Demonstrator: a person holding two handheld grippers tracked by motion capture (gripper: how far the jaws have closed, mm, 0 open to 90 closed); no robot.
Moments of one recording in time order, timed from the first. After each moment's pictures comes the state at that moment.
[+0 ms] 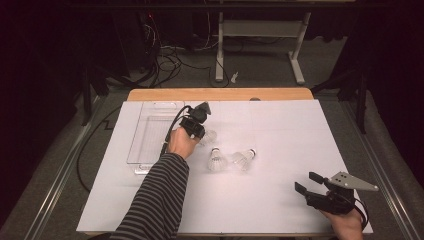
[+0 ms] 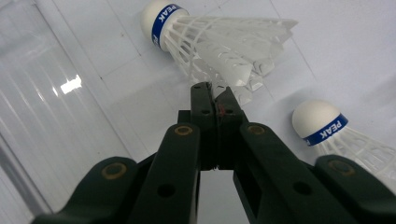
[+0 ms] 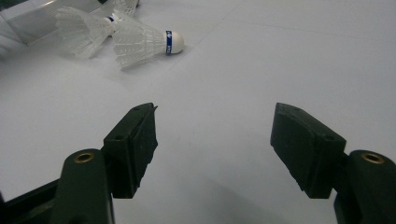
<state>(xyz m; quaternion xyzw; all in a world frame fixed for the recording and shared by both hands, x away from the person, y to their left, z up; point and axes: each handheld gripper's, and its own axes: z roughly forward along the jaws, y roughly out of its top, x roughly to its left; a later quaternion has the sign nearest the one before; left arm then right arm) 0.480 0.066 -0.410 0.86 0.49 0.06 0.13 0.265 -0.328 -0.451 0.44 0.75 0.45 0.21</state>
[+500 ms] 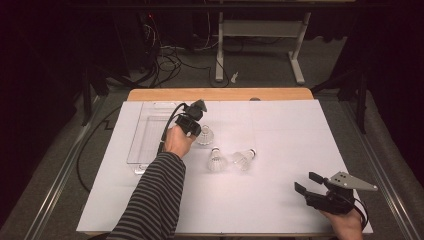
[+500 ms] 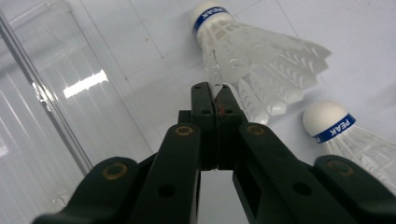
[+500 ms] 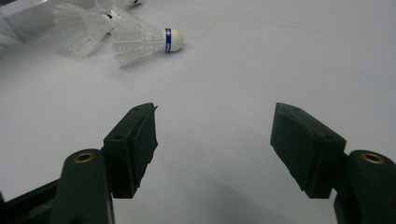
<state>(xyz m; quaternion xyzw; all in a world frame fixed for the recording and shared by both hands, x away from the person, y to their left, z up) 0.479 0.077 -0.401 0.86 0.49 0.07 0.14 0.266 -0.328 -0.452 0.44 0.75 0.45 0.21</state>
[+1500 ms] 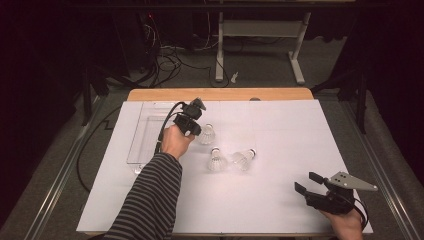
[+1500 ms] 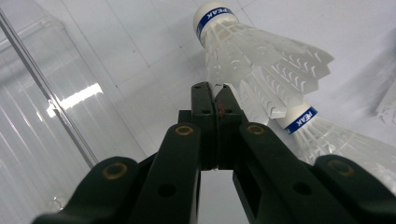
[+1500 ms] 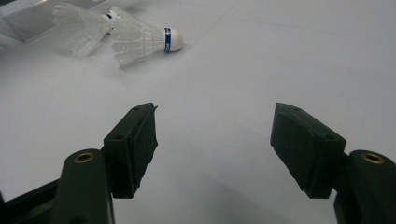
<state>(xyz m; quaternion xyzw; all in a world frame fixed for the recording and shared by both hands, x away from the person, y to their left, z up) 0.469 0.083 -0.387 0.86 0.47 0.06 0.18 0.265 -0.328 -0.452 0.44 0.75 0.45 0.21</state>
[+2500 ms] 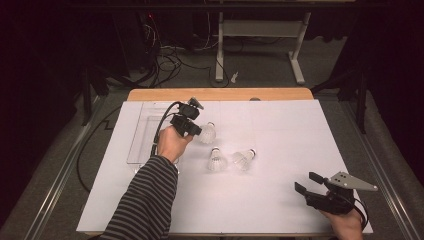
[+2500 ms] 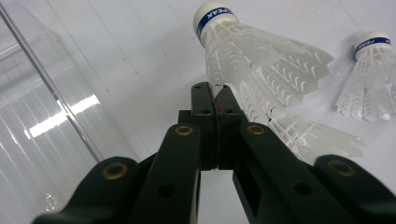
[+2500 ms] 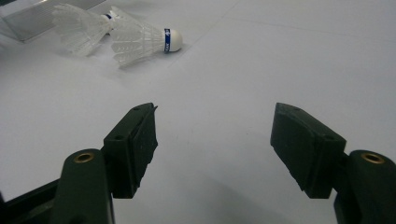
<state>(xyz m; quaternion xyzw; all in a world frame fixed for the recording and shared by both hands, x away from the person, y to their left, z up) 0.454 0.092 -0.374 0.86 0.45 0.06 0.23 0.265 -0.328 -0.452 0.44 0.75 0.45 0.21</state>
